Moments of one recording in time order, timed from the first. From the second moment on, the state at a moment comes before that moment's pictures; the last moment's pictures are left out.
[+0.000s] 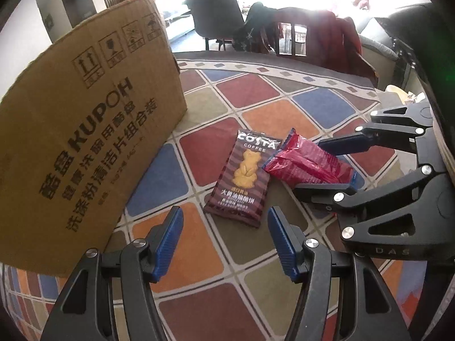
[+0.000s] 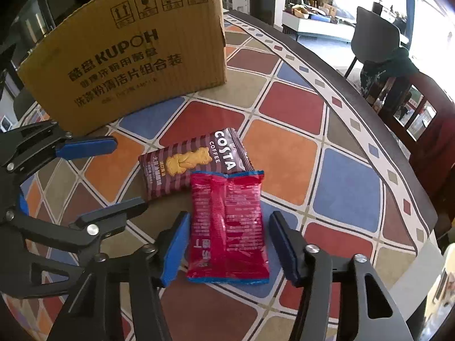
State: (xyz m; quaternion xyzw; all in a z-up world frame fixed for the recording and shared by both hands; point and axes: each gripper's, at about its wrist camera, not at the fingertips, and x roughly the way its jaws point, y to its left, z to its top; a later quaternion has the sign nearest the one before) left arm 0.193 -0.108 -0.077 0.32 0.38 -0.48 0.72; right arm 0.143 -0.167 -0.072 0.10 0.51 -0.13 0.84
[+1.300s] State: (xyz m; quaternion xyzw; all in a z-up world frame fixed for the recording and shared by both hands) left arm 0.206 -0.119 -0.074 0.19 0.44 -0.40 0.78; right arm 0.137 -0.211 -0.068 0.16 0.49 -0.14 0.85
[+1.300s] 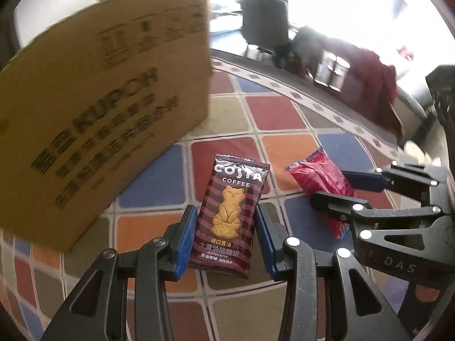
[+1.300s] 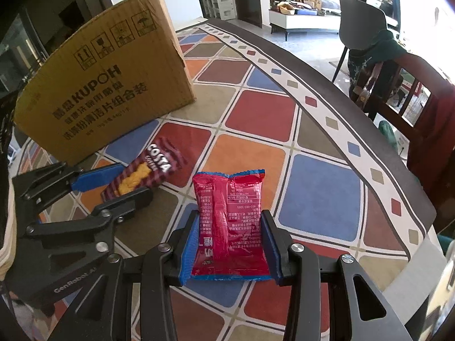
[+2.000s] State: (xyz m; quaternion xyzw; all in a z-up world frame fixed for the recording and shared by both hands) left arm 0.194 -0.058 -0.016 0.04 0.41 -0.27 0.87; right arm 0.152 -0.200 -0.018 0.12 0.43 -0.07 0.89
